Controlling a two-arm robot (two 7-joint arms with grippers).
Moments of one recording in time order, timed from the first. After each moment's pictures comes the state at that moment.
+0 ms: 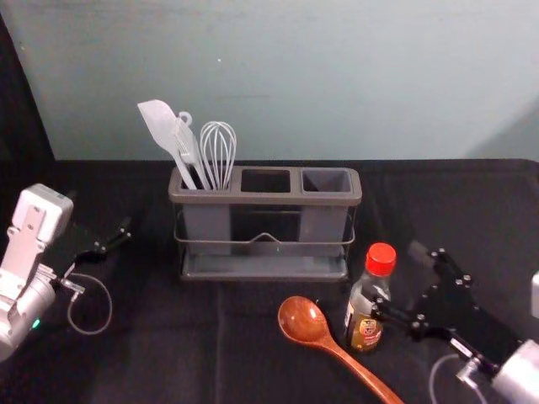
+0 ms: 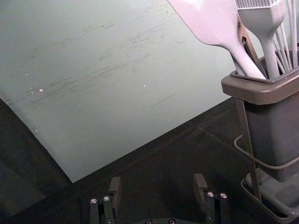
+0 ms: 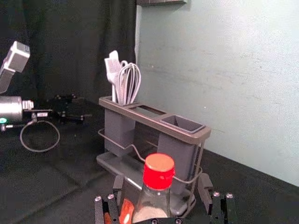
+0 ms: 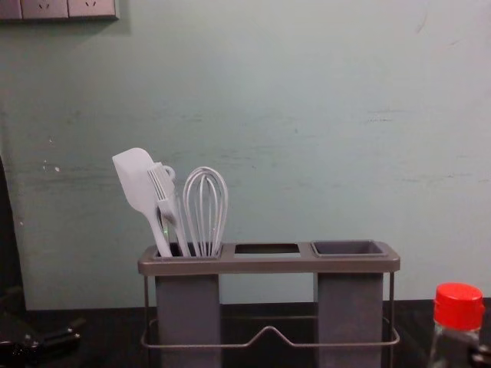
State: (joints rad) left arm -0.20 0.60 0.45 -1.41 -0.25 -0.12 0.03; right arm -0.20 0.70 -0.29 -1.84 0.40 -0.23 0.23
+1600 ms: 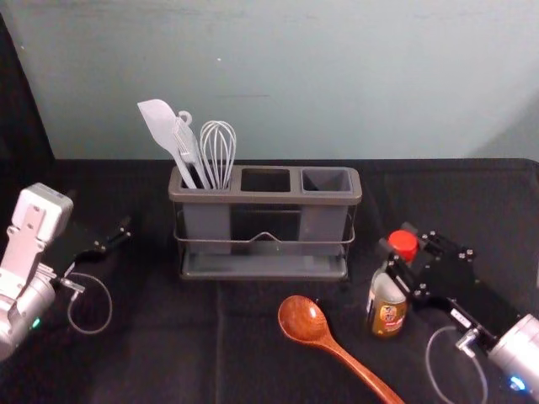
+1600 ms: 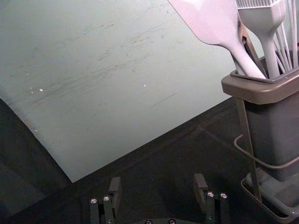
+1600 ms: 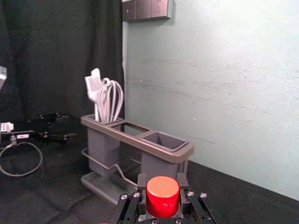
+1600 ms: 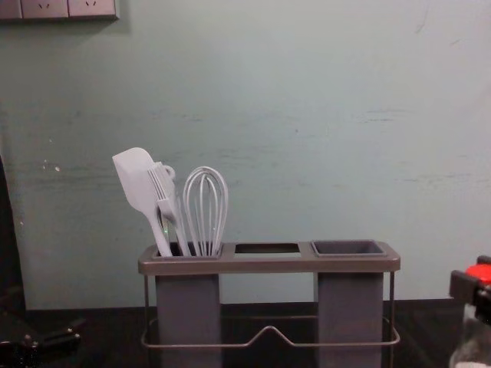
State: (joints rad) left arm -0.20 0.60 0.45 -1.41 -0.25 -0.12 0.03; right arm -0.15 0.55 -0.20 -1.78 0.38 -0.21 0.33
